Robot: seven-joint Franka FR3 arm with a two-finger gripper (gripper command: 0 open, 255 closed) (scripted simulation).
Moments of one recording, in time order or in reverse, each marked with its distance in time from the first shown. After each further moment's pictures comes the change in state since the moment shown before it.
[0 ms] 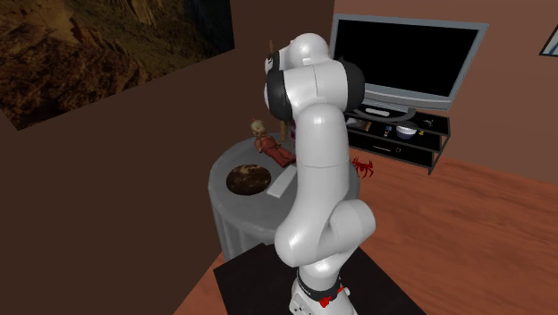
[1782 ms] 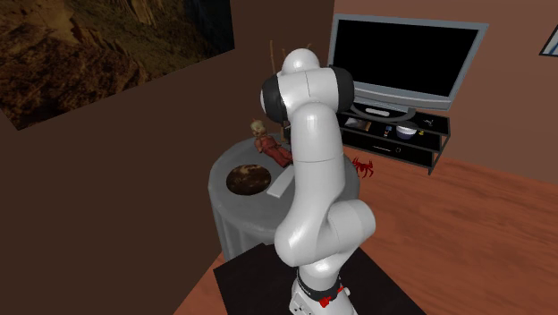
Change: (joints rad) arm -0.013 0.110 0.024 -0.148 0.058 0.250 -0.038
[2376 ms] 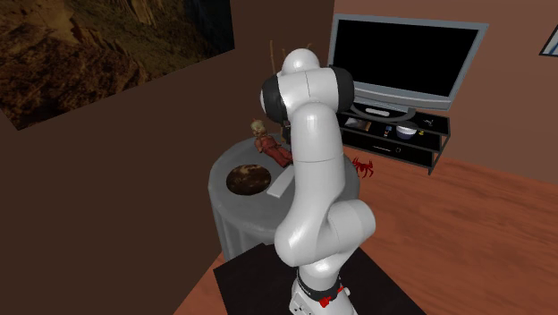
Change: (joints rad) arm 0.000 0.000 0.000 0.000 0.000 0.000 0.000
